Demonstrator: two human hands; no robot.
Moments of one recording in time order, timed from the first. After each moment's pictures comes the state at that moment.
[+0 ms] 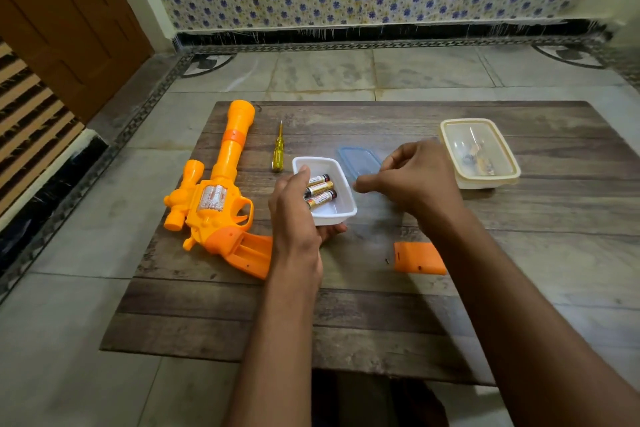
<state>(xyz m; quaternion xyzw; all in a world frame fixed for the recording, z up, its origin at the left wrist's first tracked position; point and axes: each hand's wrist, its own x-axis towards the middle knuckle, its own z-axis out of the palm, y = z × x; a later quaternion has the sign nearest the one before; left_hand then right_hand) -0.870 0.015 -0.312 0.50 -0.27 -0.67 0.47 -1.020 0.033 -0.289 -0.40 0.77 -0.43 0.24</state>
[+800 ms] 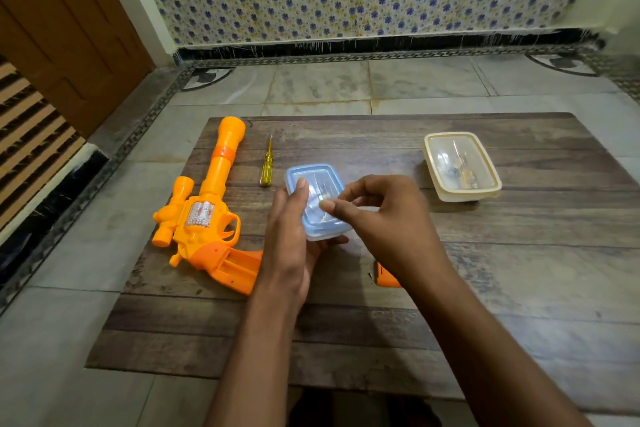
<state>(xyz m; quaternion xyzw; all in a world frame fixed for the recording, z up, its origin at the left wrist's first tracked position) -0.875 0.025 -0.308 0.42 -0.36 -0.70 0.46 -0.991 0.076 -0.270 -0.46 0.71 -0.46 0.28</state>
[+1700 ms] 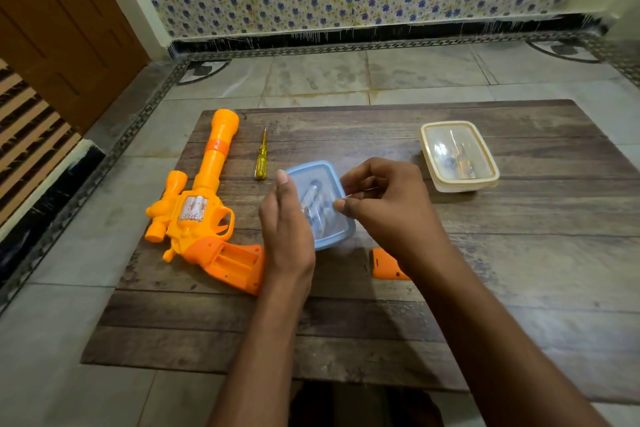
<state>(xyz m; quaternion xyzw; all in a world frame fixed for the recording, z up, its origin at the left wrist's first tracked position) -0.890 0.034 -0.309 0.50 -0.39 -0.56 0.53 -1.007 0.071 -0.277 -0.44 0.70 -0.47 0.31</state>
